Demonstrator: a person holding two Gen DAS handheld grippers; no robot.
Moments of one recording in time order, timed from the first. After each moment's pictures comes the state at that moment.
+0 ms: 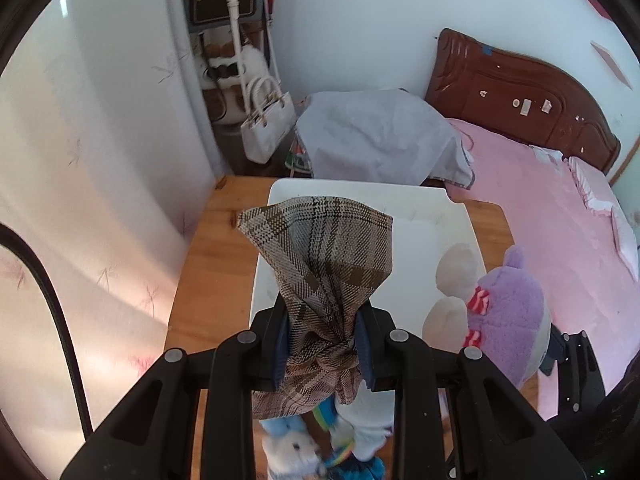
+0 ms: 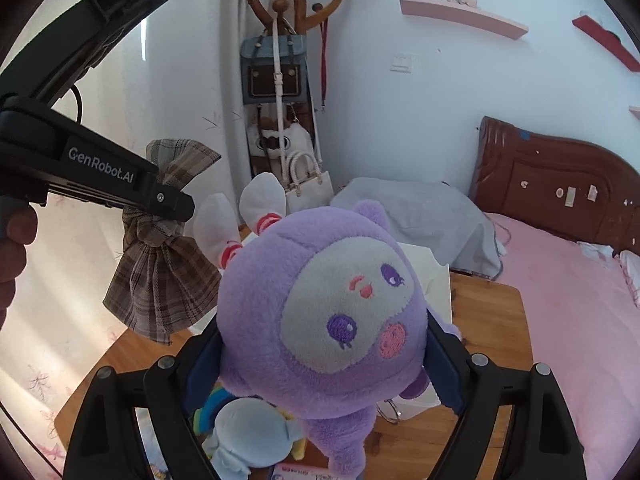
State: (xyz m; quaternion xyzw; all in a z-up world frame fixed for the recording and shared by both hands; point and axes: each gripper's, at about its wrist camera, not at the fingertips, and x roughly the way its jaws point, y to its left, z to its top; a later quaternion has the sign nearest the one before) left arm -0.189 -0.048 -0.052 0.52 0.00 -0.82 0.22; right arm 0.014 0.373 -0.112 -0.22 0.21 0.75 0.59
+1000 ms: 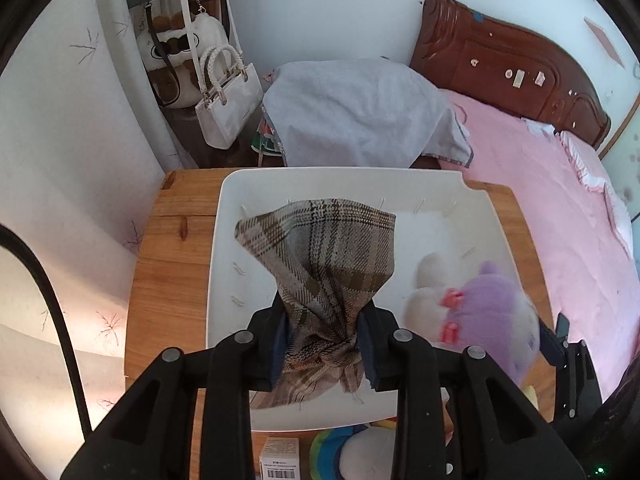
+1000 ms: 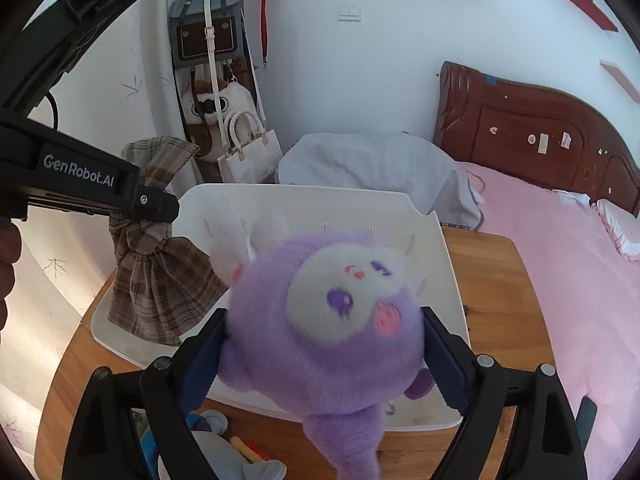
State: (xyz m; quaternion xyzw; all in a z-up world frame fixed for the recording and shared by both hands) left arm -0.250 -0.086 -0.127 0.54 0.05 -0.81 0.23; right arm 0.017 0.439 -0.176 -0.24 0.27 0.66 0.66
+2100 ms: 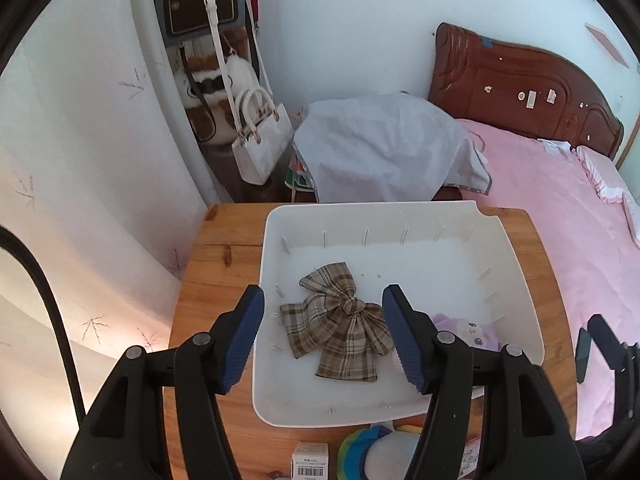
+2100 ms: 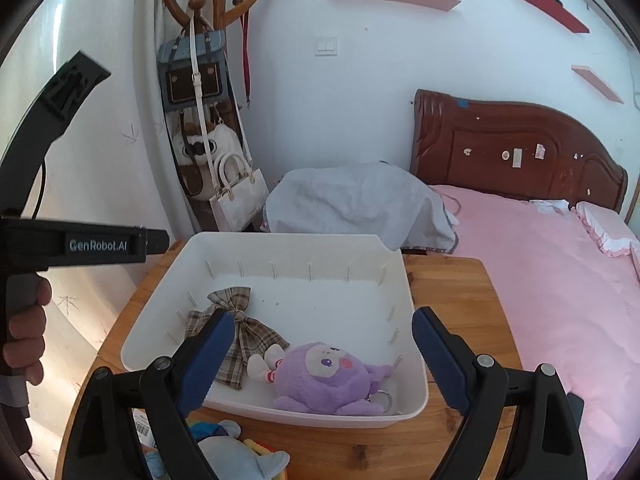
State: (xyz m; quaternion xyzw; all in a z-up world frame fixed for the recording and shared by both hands) left arm -0.229 -0.073 -0.088 0.48 0.02 -0.83 0.30; right arm 0.025 0.404 -0.122 -0.18 0.26 0.63 0.71
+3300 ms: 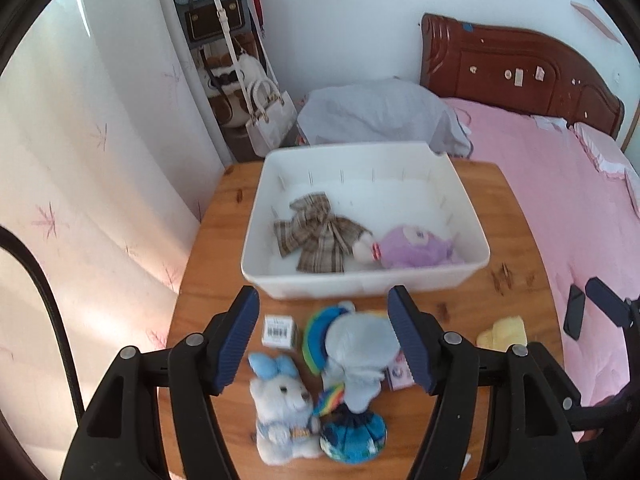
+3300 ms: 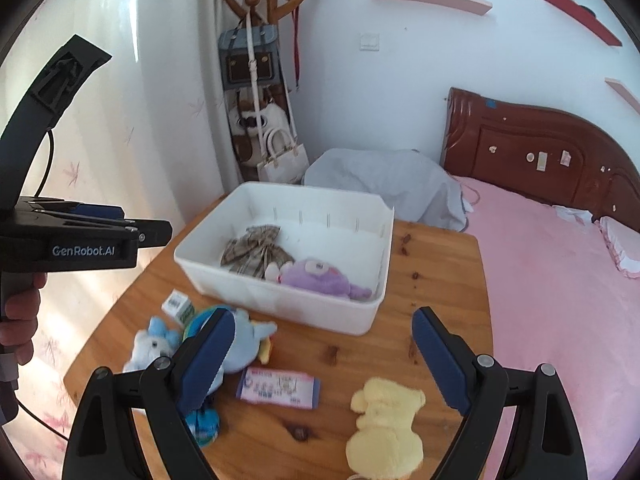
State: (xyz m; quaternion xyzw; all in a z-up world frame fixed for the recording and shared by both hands) left arm -0.152 0.055 -0.082 0.49 0.01 -0.80 0.34; right arm 0.058 0.284 -0.113 -0.22 0.26 0.68 0.65
